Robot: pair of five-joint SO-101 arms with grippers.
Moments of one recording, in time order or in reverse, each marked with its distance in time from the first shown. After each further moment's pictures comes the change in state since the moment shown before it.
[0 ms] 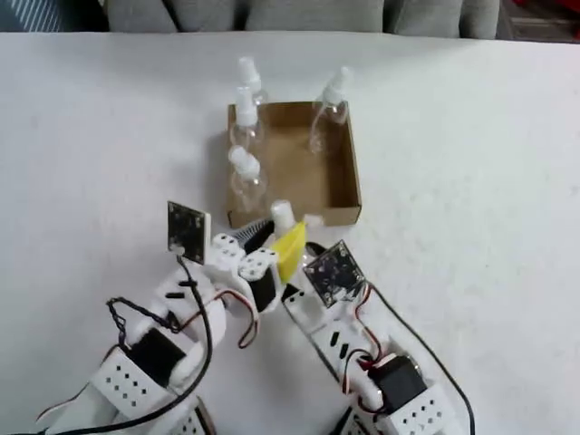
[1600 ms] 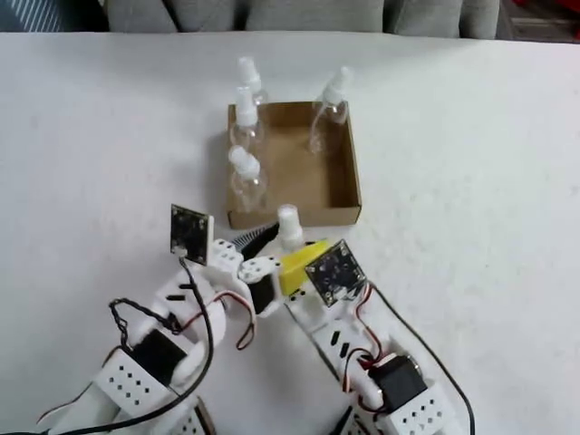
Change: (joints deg) left arm -1.3 -0.1 3.5 0.0 -0.4; right arm 1.3 0.1 0.1 0.0 -0.1
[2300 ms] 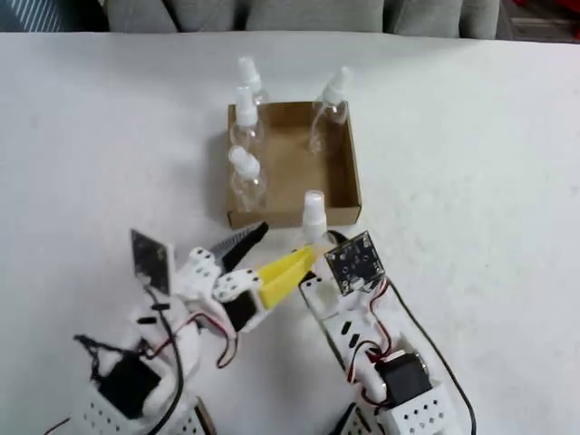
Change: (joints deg) left arm -0.4 -25.2 0.0 16.5 0.0; right arm 6.2 0.0 0.0 -1.8 0.0
